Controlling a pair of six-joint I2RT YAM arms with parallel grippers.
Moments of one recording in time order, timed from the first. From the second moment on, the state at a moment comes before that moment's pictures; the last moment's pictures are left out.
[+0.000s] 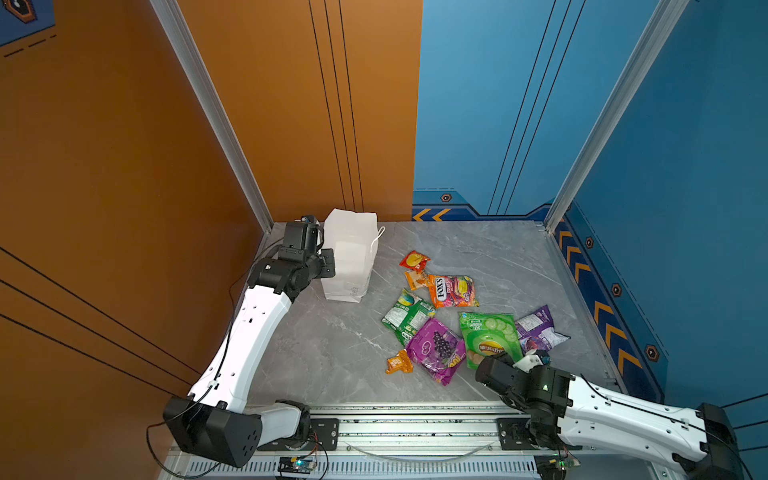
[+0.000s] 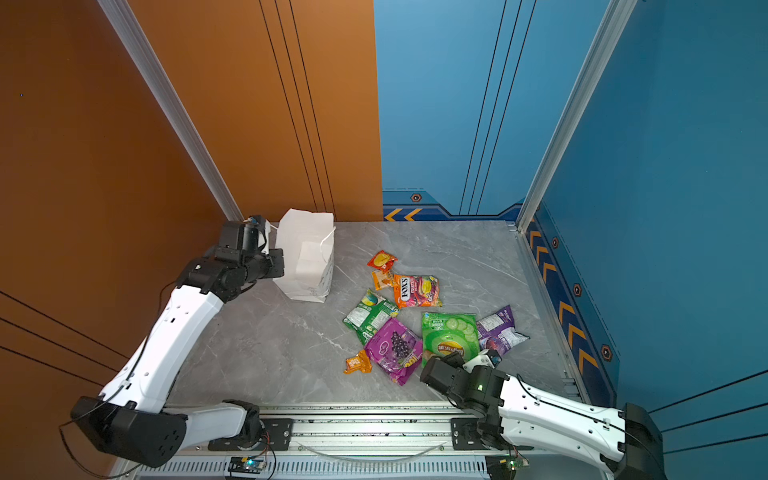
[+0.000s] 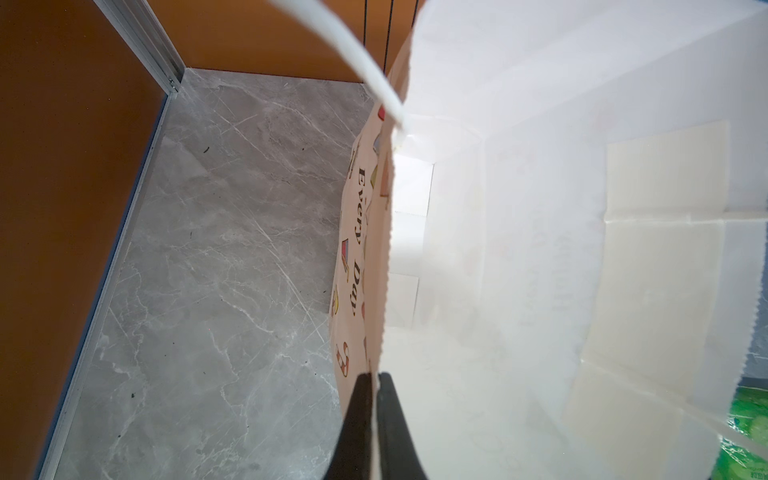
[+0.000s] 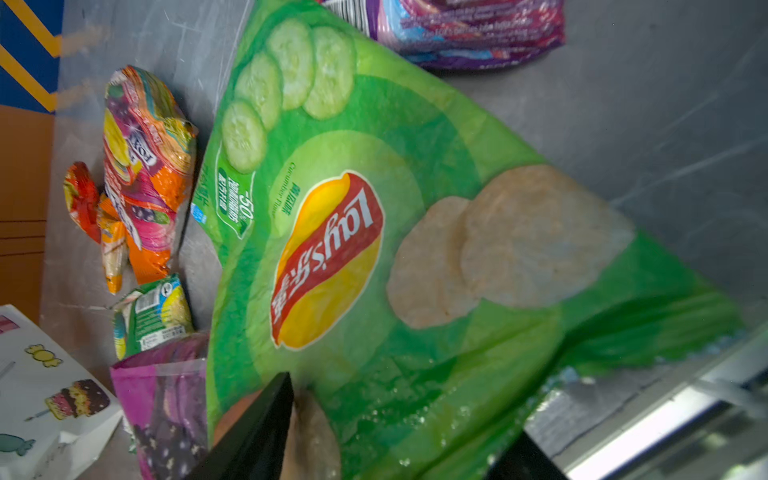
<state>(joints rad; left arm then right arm) -0.22 1.28 1.38 -0.86 -0.13 -0.25 1.10 0.77 0.45 -0.93 0.56 2.09</state>
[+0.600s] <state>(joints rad) -0.22 1.28 1.37 -0.85 -0.13 -0.25 0.86 0.72 0.45 -0.85 0.59 2.08</state>
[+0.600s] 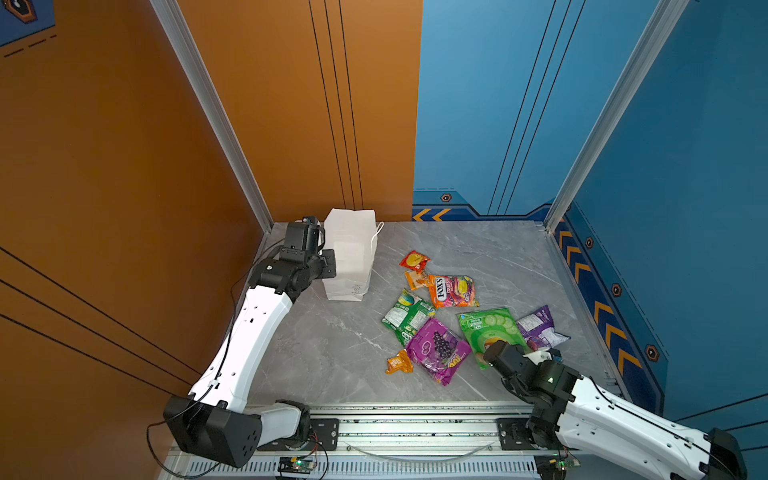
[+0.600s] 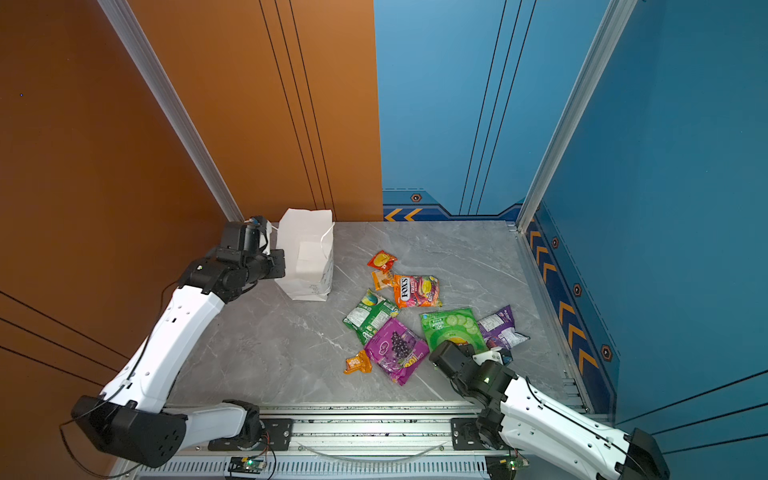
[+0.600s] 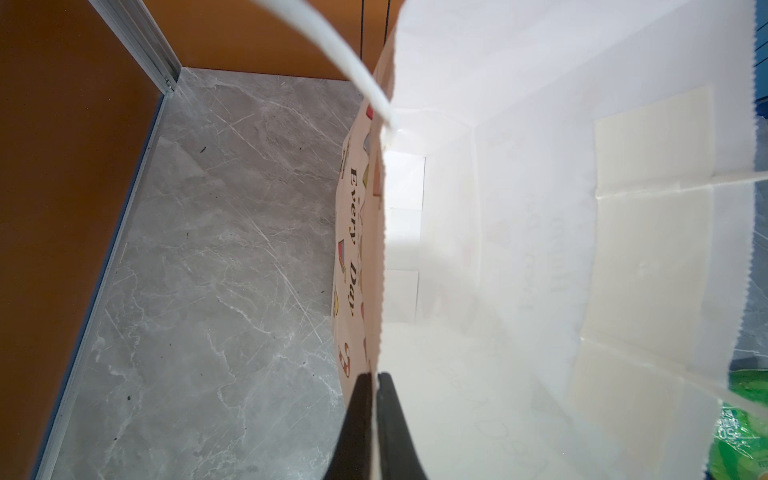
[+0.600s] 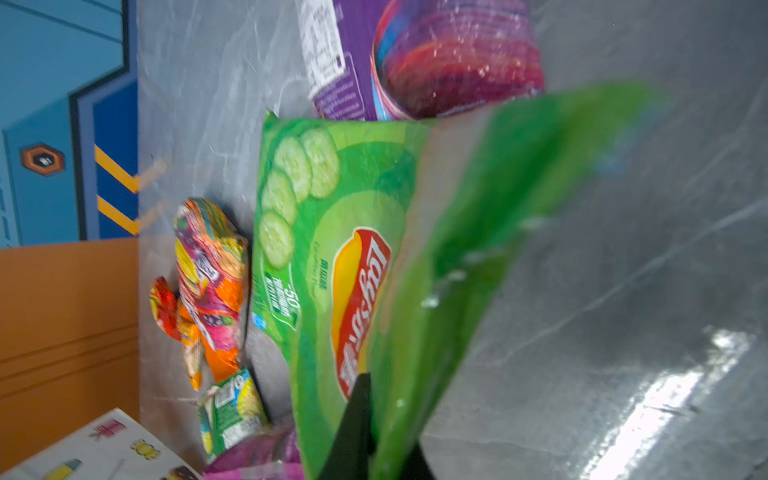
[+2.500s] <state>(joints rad) -0.31 1.22 1.35 -0.79 0.11 -0.15 1.00 1.83 2.63 -0.99 0.61 0.04</state>
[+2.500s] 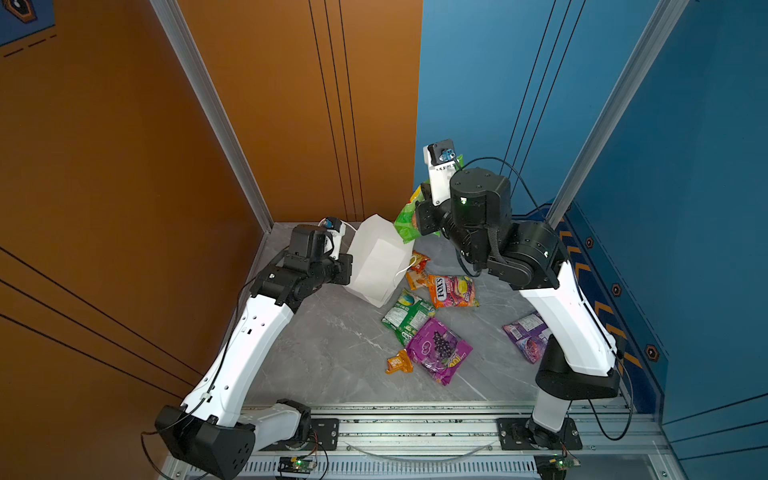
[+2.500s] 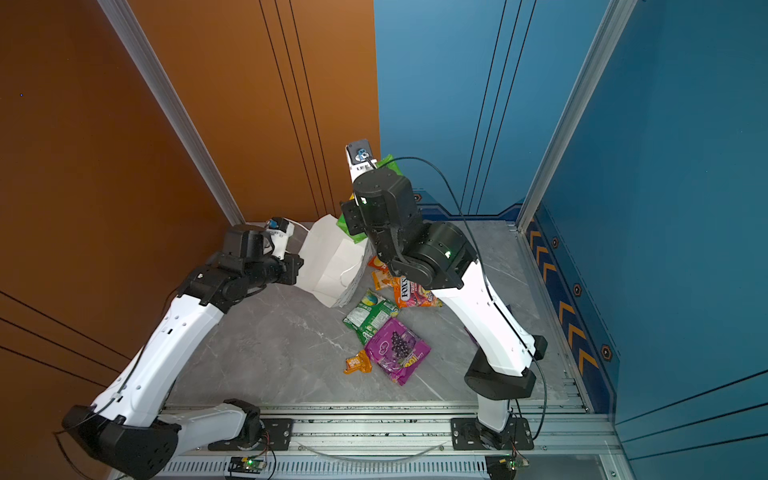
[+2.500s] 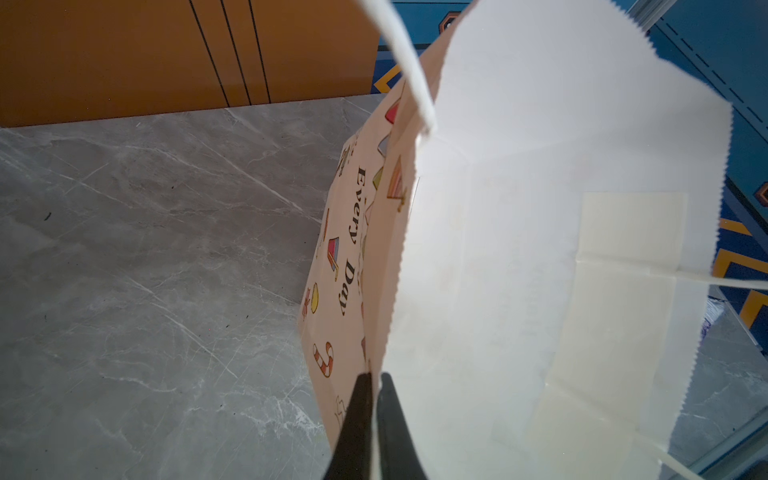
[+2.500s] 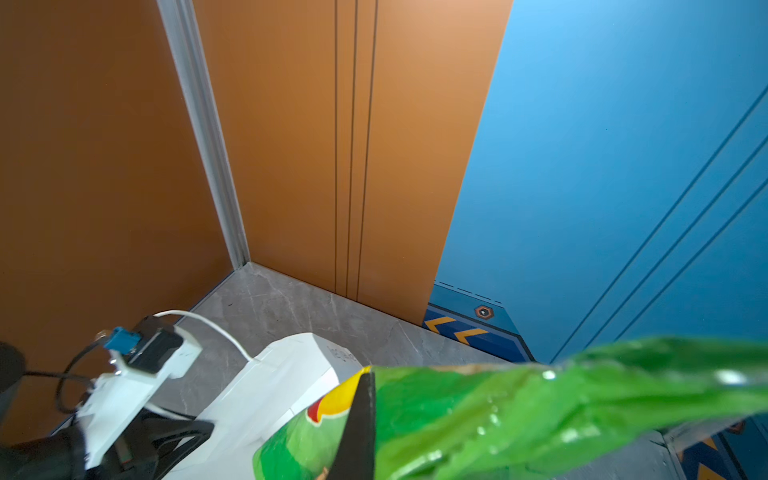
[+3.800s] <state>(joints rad) -0.32 1.22 1.35 -0.79 0.18 -0.14 1.01 1.93 2.53 -1.05 0.20 0.05</state>
